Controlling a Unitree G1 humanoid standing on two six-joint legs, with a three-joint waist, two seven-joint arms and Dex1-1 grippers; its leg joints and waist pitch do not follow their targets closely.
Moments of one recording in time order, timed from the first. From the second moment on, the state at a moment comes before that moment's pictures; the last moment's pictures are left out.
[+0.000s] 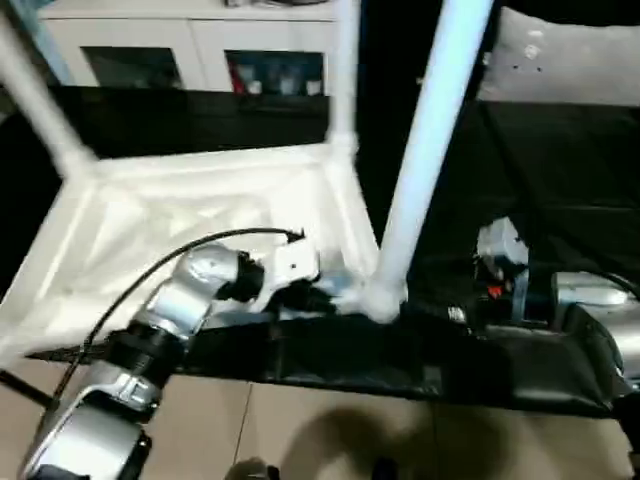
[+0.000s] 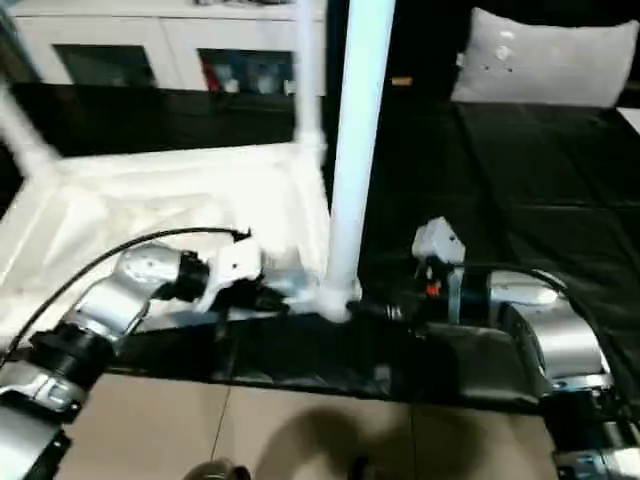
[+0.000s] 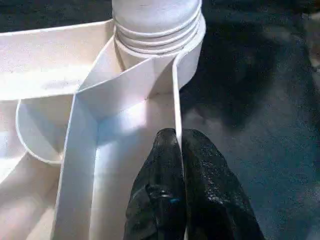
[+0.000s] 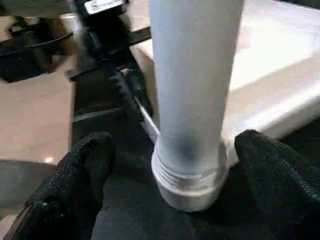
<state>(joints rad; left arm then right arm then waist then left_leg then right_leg) -0.64 0.38 -0.38 0.53 0.04 0.01 -1.28 -0.33 -0.61 0.08 0.13 0.34 0.33 1.27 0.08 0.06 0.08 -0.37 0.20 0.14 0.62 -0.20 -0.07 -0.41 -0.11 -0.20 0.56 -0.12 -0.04</state>
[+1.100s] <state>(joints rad) -0.68 0.37 -0.41 0.59 0.02 -0.07 -1.41 -0.31 -0.57 0.13 0.09 0.36 0.42 1.30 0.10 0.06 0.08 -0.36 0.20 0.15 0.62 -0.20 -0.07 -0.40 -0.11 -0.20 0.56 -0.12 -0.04</state>
